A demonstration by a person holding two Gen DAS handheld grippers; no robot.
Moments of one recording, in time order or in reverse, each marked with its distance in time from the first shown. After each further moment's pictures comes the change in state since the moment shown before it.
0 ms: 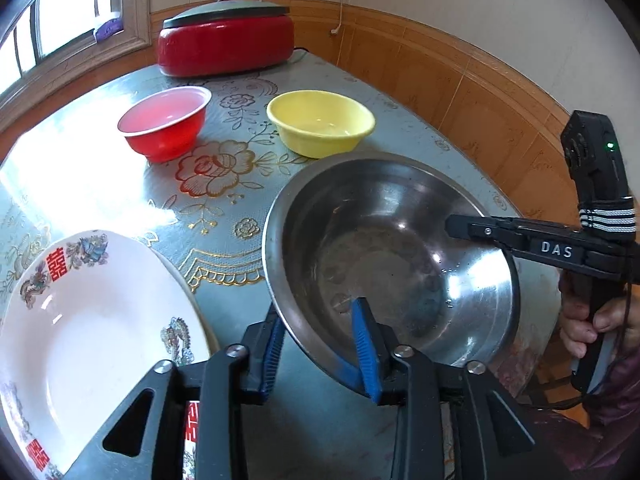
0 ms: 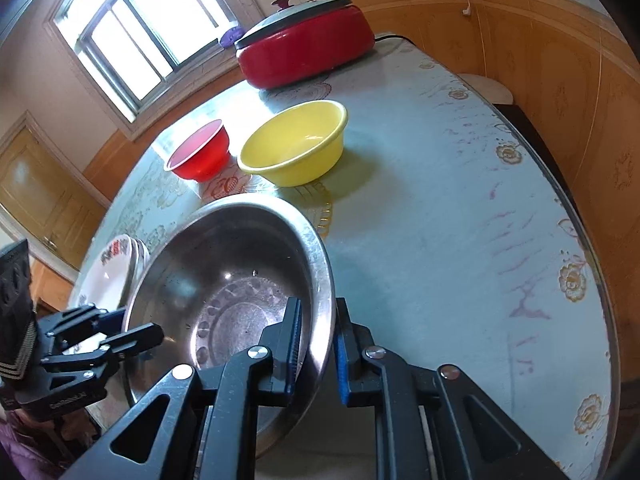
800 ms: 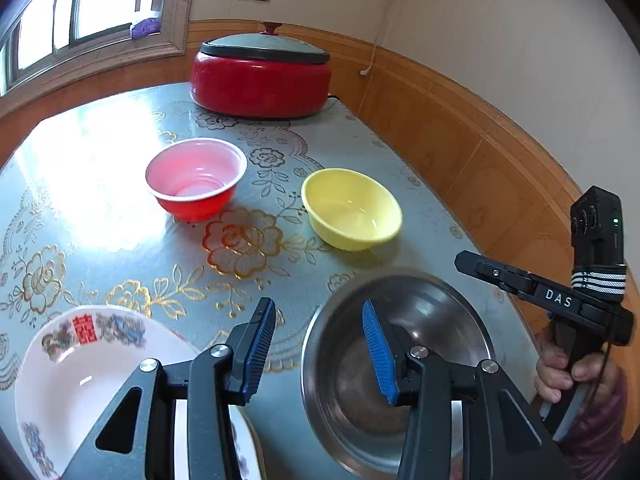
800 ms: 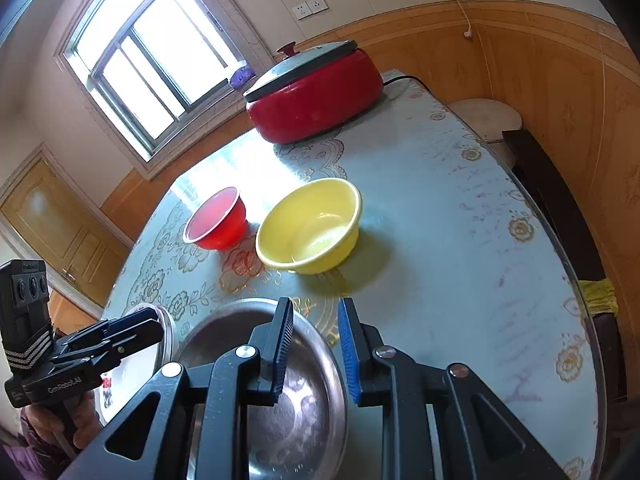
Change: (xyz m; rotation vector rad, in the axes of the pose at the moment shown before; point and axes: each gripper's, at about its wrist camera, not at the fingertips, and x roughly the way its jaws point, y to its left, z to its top) left arm -0.018 0.032 0.068 -0.159 -0.115 -0.005; right arm -0.011 -0.003 0.058 0.044 -0.129 0.082
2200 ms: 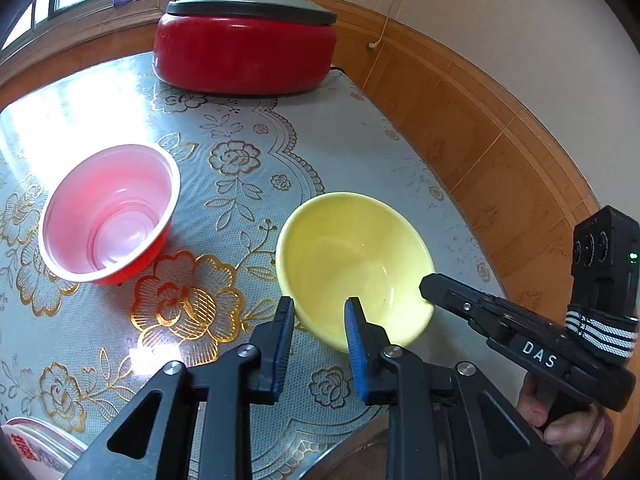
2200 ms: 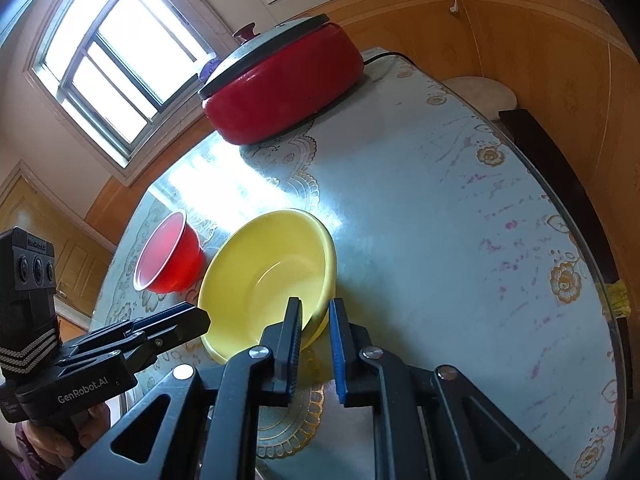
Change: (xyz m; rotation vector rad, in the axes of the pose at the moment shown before) left arm 0.111 -0.008 0.071 -0.045 0.115 -0.034; right arm 0.077 -0.030 0.049 0.073 0.059 -0.034
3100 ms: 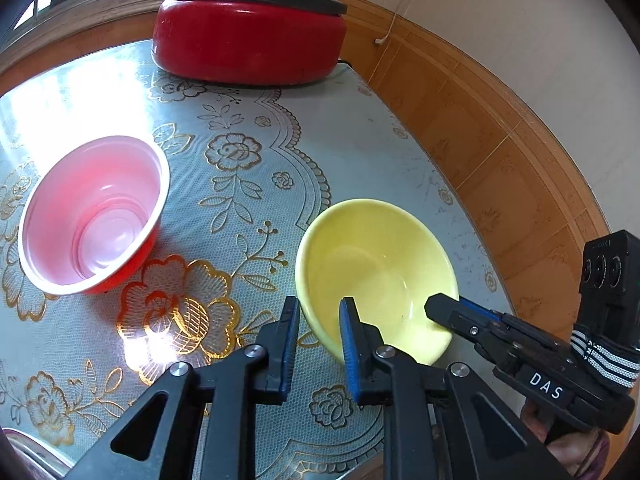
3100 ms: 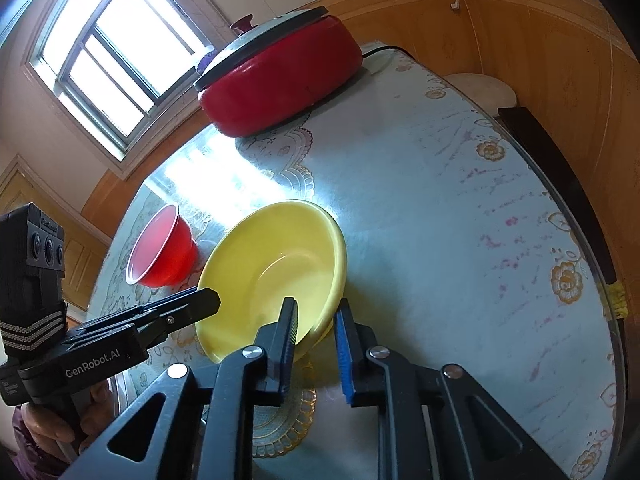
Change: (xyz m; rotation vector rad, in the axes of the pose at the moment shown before) left arm 0.017 0.006 0.008 -0.039 0.022 -0.010; right arm 0.005 -0.002 -0.001 -0.017 0.017 -0.018
